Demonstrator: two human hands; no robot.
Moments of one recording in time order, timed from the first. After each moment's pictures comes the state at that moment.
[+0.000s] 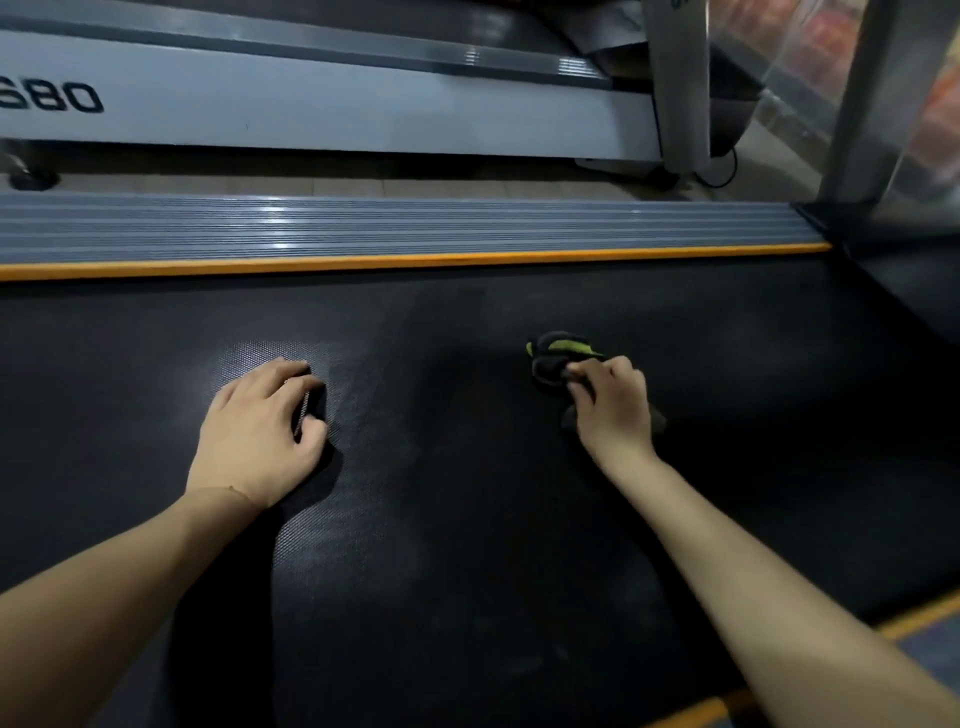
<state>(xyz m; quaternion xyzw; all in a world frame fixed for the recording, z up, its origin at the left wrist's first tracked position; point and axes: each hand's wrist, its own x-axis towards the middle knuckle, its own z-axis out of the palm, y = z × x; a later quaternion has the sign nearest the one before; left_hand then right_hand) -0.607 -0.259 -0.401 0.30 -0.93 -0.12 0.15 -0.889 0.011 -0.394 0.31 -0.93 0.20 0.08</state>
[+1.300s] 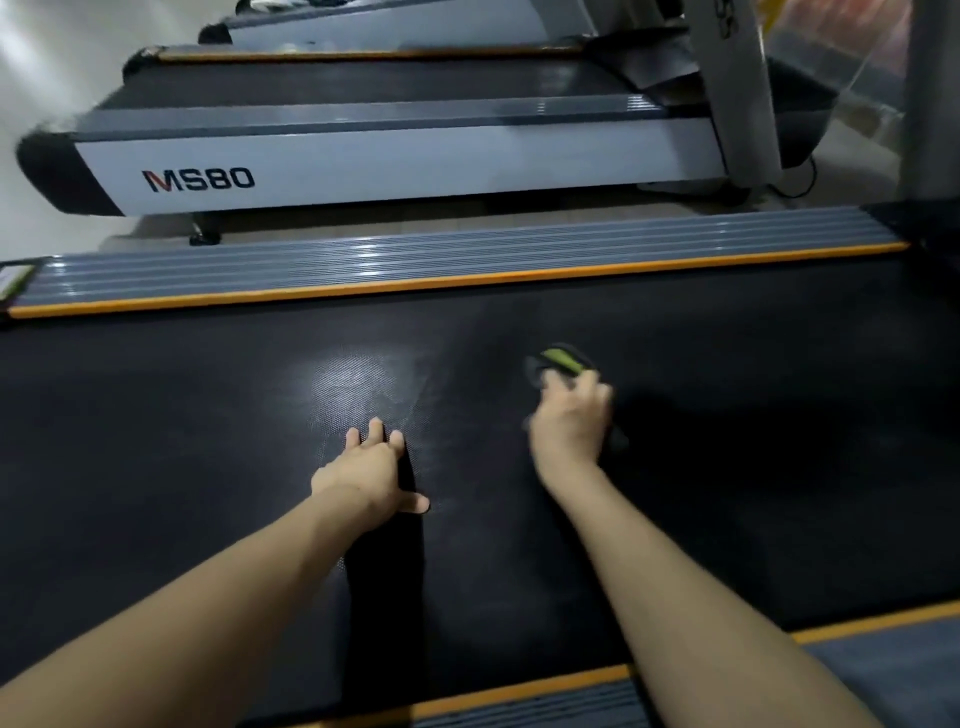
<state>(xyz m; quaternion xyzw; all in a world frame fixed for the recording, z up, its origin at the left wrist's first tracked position) -0.571 -0.170 -0.339 0.40 -0.88 -0.17 -0.21 -0.776 -0.045 -0.393 0.24 -0.92 0.29 0.10</state>
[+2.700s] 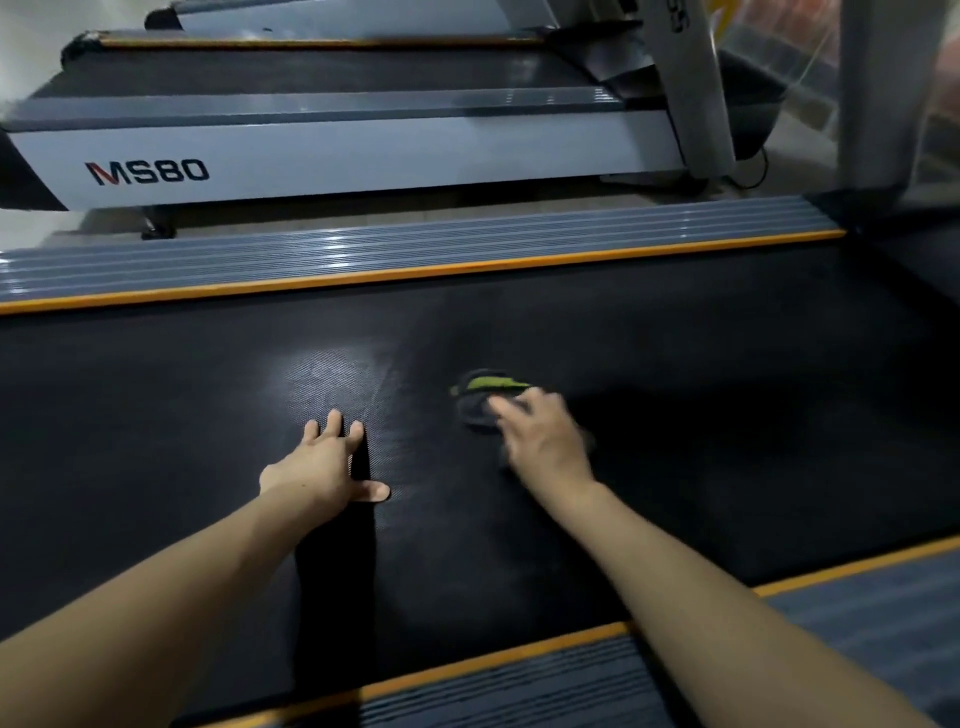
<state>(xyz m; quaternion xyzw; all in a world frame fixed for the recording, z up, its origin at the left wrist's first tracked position) -0.558 -0.173 -0.349 0.39 -0.89 -0.17 -0.17 -0.770 0.018 -0.396 0.45 -0.86 0.22 0.12</state>
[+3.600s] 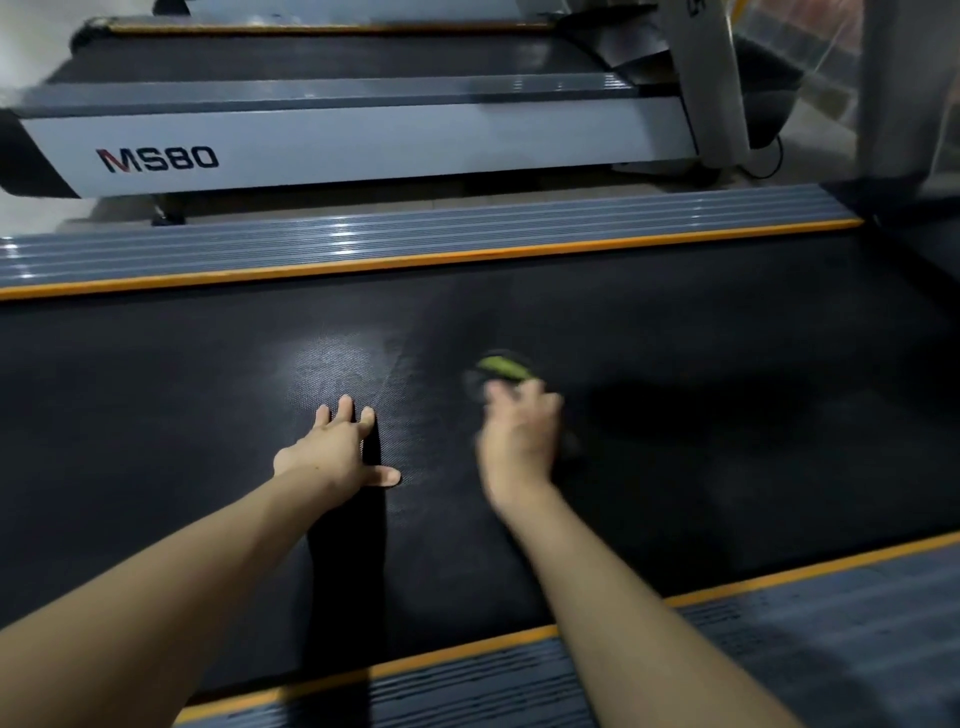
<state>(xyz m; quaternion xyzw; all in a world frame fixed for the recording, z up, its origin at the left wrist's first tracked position) -0.558 -0.171 -0.351 0.39 -0.89 -0.16 -0.17 -0.718 -0.023 -0.389 0.28 -0.92 0.25 0.10</state>
